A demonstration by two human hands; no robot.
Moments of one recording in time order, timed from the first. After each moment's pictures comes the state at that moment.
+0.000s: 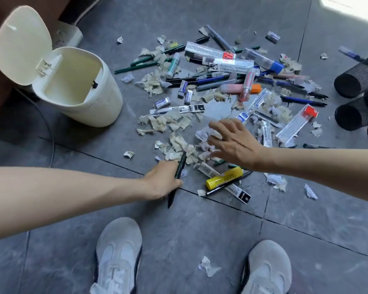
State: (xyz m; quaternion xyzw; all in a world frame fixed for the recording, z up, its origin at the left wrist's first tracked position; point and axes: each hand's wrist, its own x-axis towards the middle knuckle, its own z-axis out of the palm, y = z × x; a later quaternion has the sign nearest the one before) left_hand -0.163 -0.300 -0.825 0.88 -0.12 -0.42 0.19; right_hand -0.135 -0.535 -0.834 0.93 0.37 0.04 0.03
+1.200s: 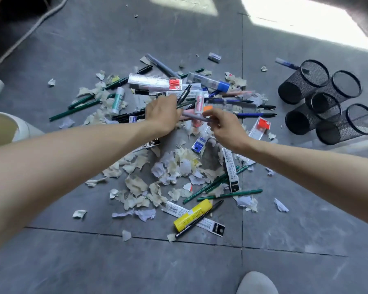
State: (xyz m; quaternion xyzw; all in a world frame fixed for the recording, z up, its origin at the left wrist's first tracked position) left_hand 0.028 -0.458 -0.817 0.96 -0.21 -0.11 0.15; right_hand -0.068 -0.612 -0.818 0.94 -0.13 -0.06 -0.33
